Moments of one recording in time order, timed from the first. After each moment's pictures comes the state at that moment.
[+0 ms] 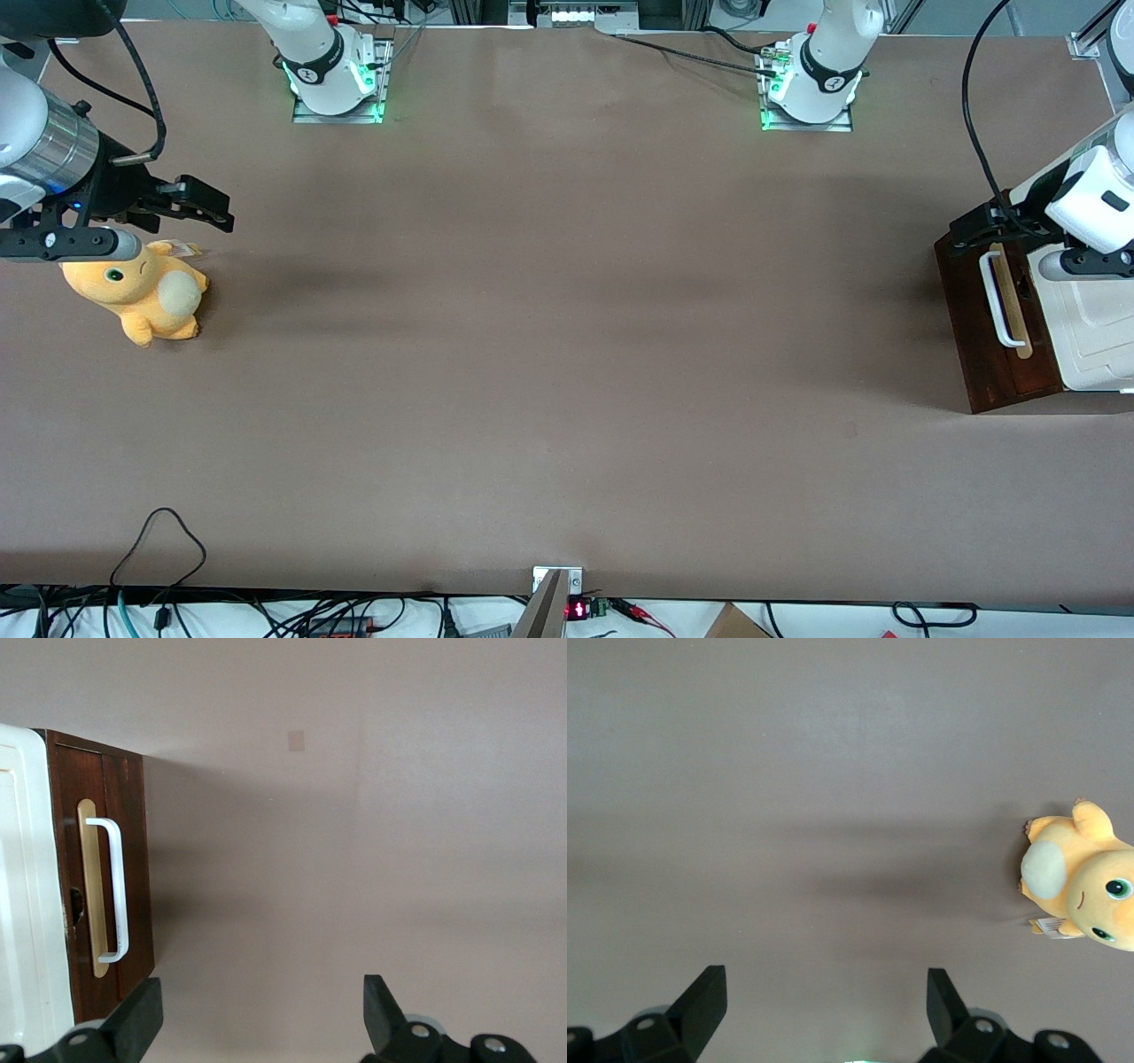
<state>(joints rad) 0.03 0.02 -0.01 -1.70 0.00 1.67 -0.03</state>
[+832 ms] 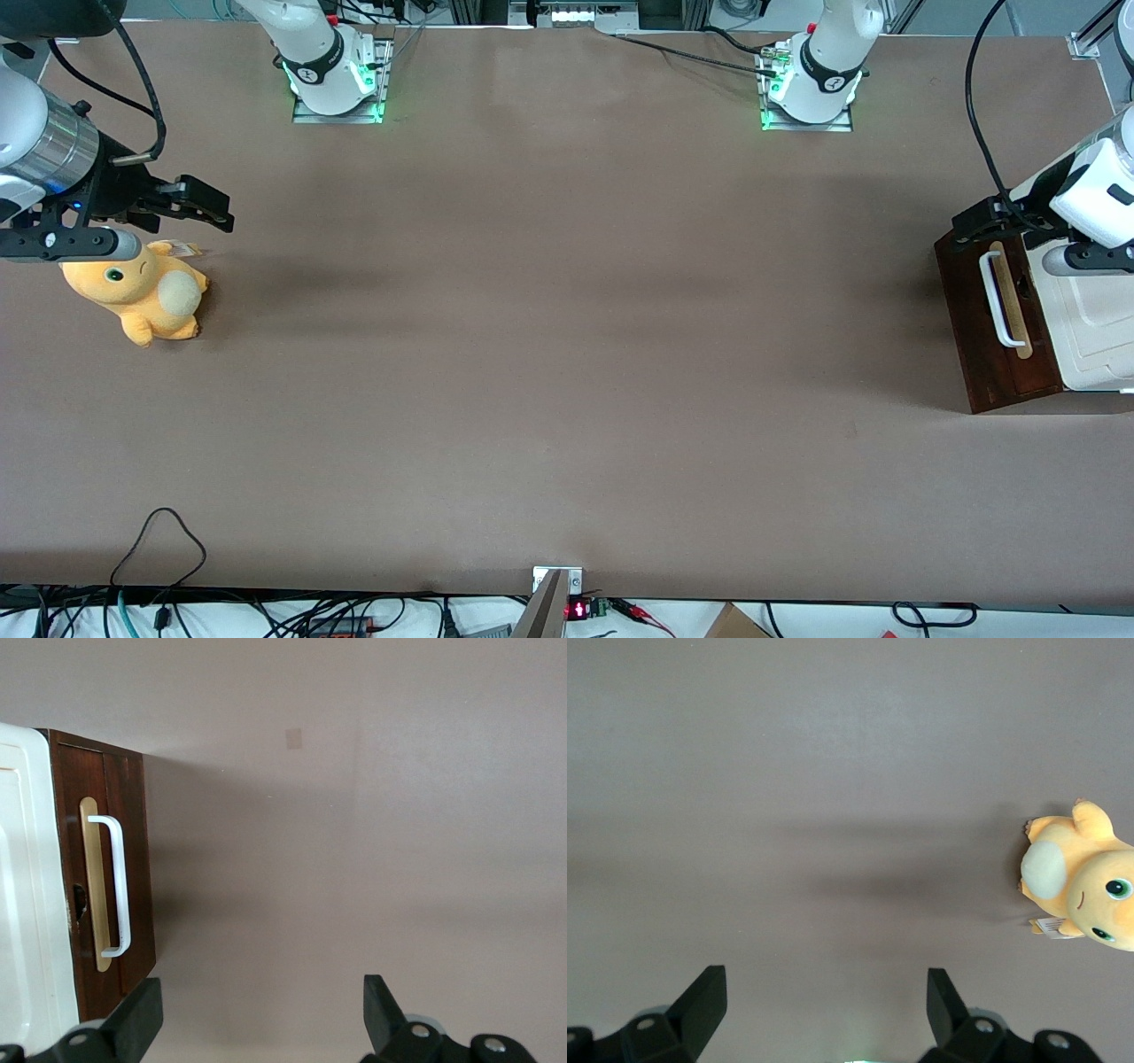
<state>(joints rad) 0.03 0.02 -0.01 -1.68 0.00 1.64 -0.03</state>
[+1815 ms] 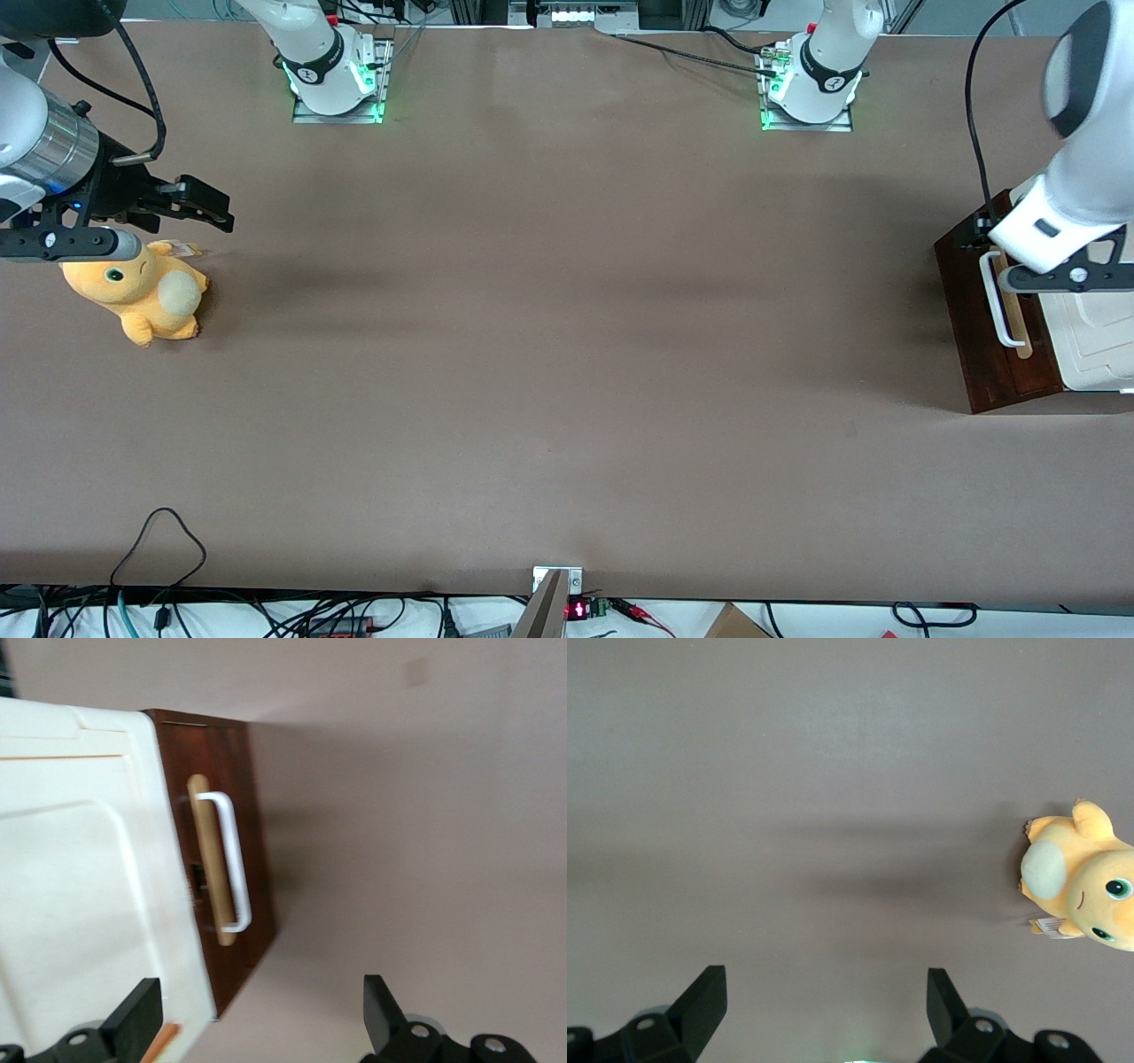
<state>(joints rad) 0.03 0.07 -0.10 -1.74 0.40 1.61 -0.06</state>
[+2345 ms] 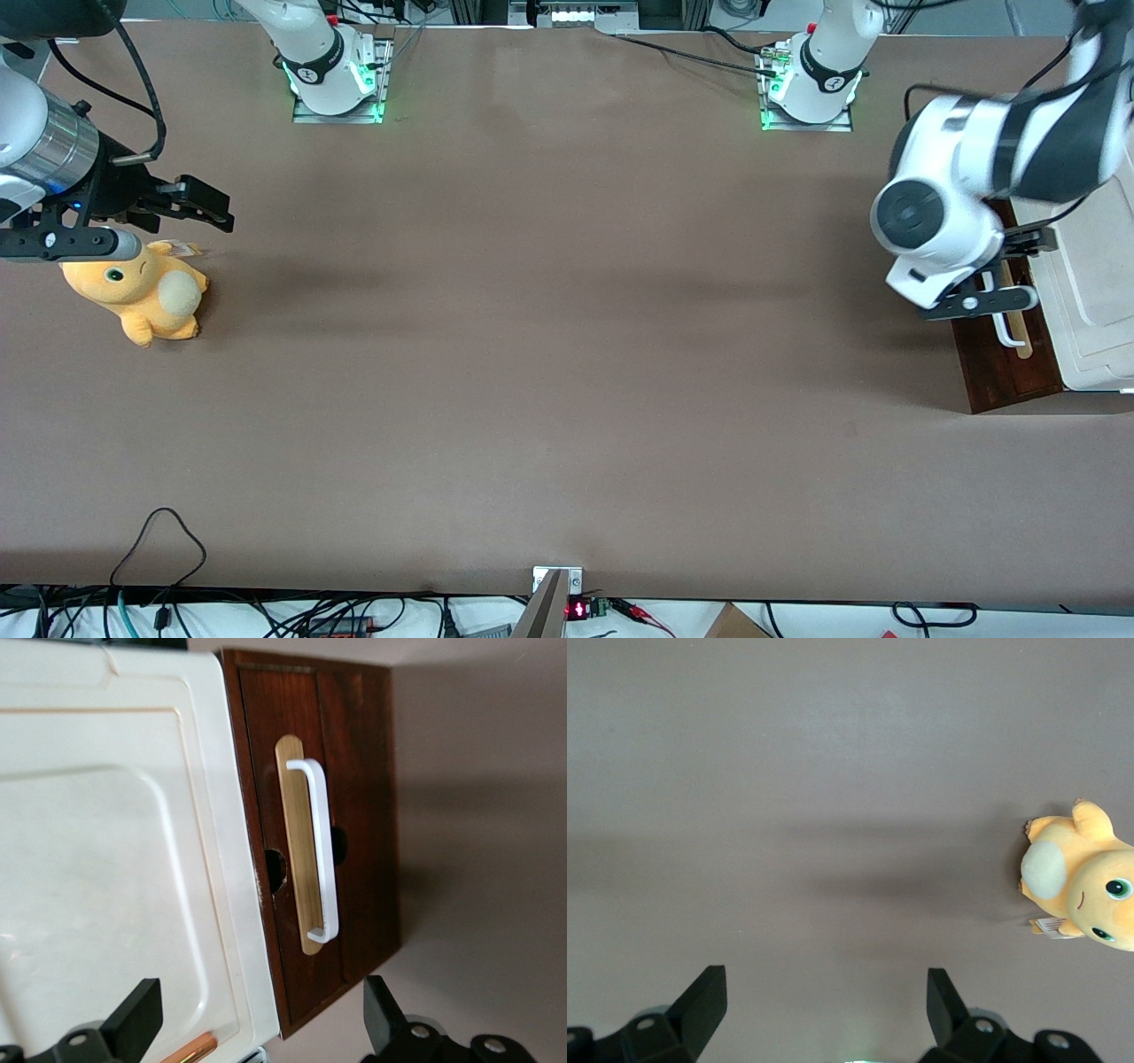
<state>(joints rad) 0.03 0.19 -0.22 -1.98 0.85 1.61 -0.49</state>
